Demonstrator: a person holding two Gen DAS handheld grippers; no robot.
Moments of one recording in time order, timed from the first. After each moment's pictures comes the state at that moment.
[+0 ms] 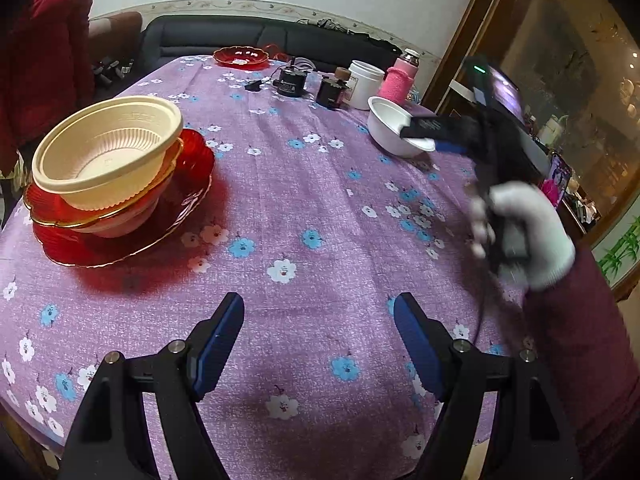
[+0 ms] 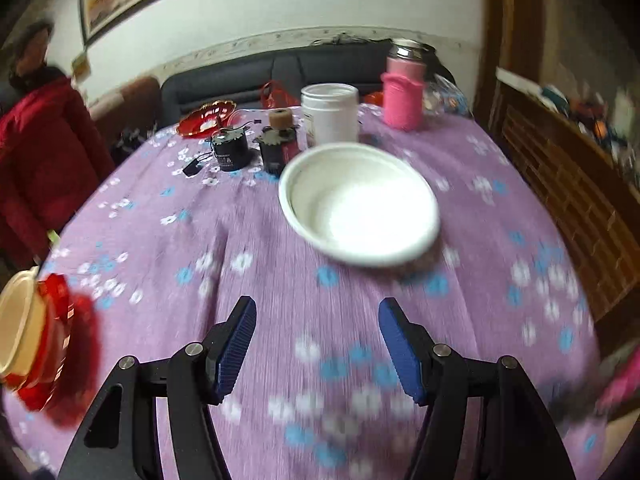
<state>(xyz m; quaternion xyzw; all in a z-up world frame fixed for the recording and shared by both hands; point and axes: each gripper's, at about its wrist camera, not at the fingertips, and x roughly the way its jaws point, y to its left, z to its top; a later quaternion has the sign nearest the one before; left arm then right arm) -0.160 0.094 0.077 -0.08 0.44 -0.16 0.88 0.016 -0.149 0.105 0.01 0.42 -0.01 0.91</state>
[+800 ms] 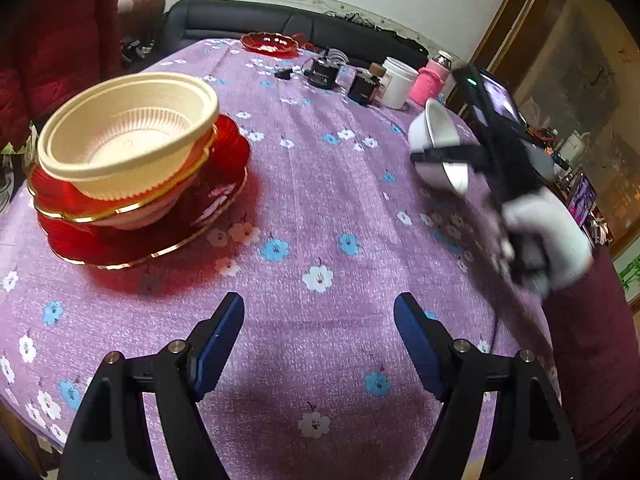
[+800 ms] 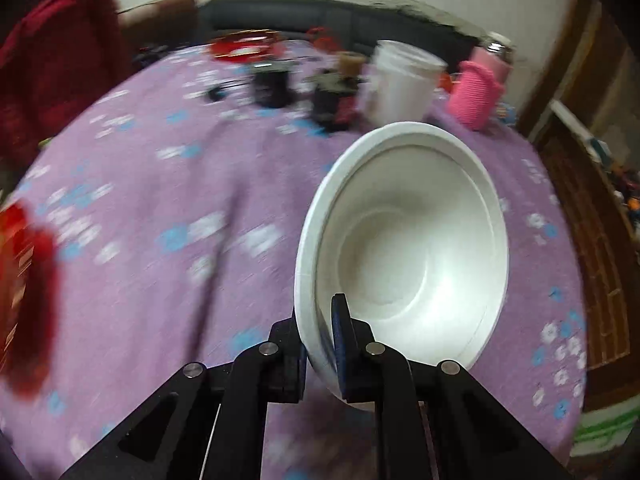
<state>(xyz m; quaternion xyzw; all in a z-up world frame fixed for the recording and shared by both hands) -0.137 0.114 0.066 -0.11 0.45 -0.12 0.88 0.050 -0.105 0.068 -0.09 0.49 0.06 0.86</state>
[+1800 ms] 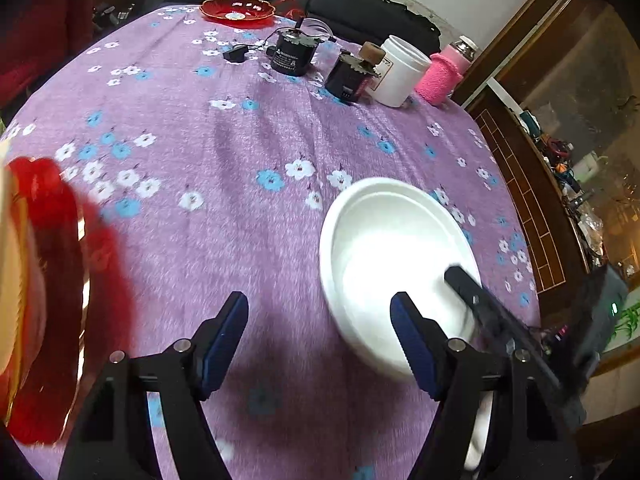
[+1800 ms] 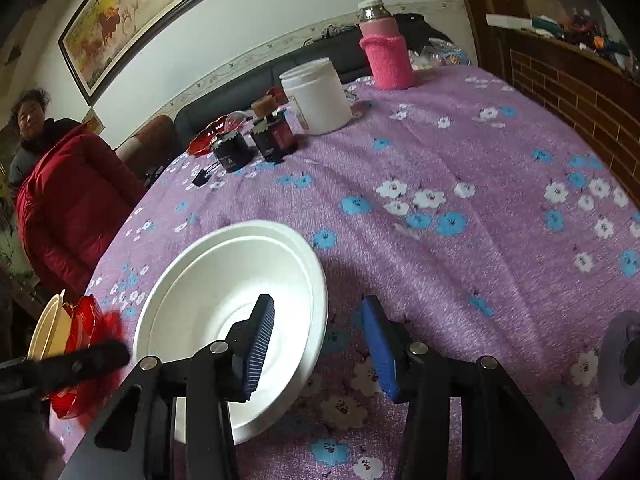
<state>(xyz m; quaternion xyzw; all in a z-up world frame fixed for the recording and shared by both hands) 0.026 0.033 0.049 -0.14 0.52 -0.14 0.83 -0.017 -0.200 0.048 0.17 0.40 0.05 0.90</state>
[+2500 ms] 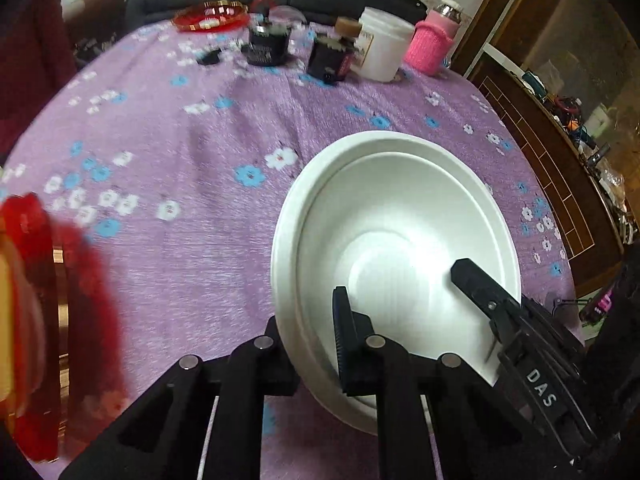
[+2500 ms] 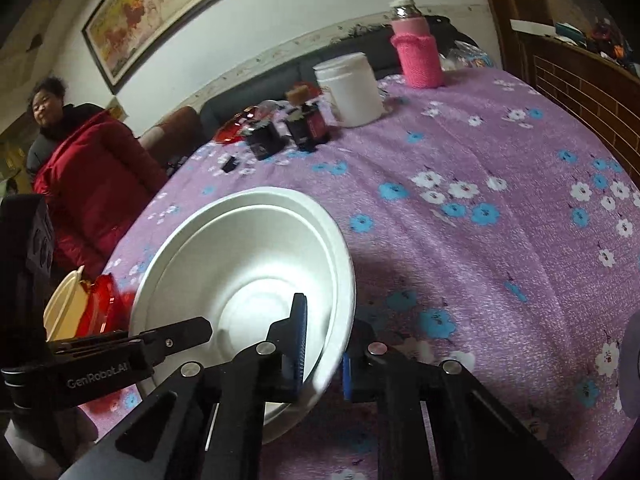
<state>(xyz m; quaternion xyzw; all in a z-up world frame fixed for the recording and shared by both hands) 0.017 0.007 0.047 -0.05 0.51 -0.13 0.85 -0.028 -0.180 0.047 0.16 0.38 0.09 0.91</state>
